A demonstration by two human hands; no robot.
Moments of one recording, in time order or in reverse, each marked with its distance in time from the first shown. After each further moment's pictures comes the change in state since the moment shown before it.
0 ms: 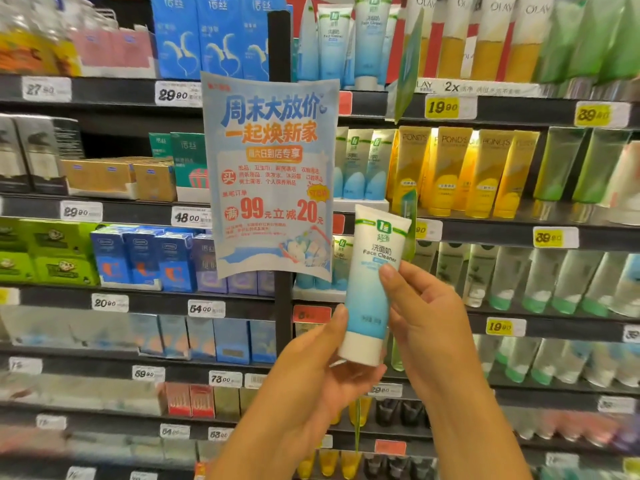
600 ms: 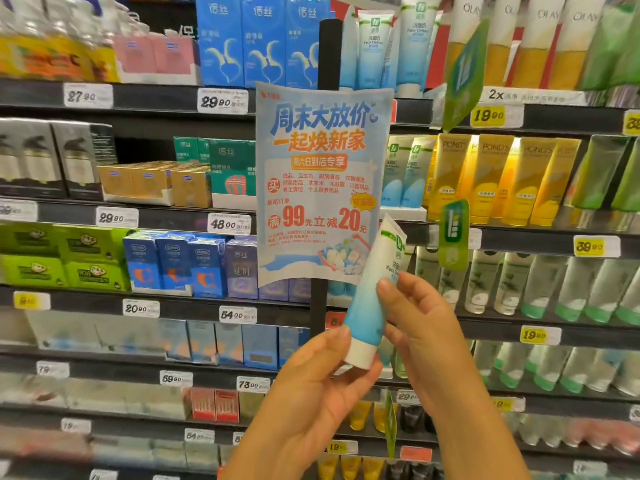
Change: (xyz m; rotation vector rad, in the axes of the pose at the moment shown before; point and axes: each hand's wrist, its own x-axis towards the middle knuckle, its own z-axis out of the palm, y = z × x) left_hand -0.007 0.036 -0.052 -0.161 0.079 -0.019; right_hand 0.003 0.034 0.050 -0.117 0.013 0.075
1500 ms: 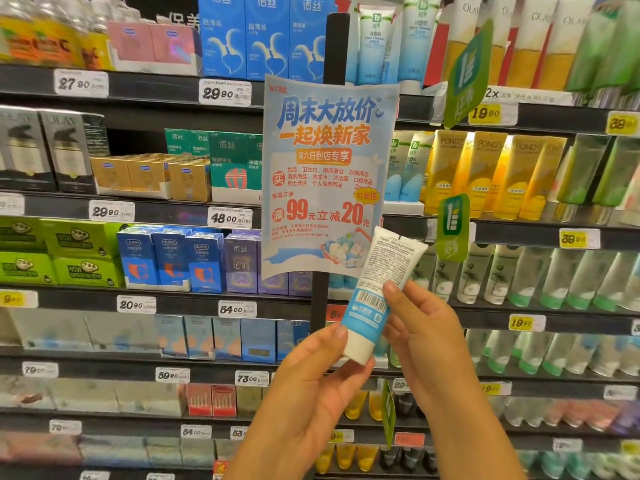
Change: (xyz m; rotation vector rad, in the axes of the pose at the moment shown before) left_hand -0.014 0.008 -0.013 -0.063 0.008 -0.001; right_hand -0.016 0.009 0.014 0.068 0.036 0.015
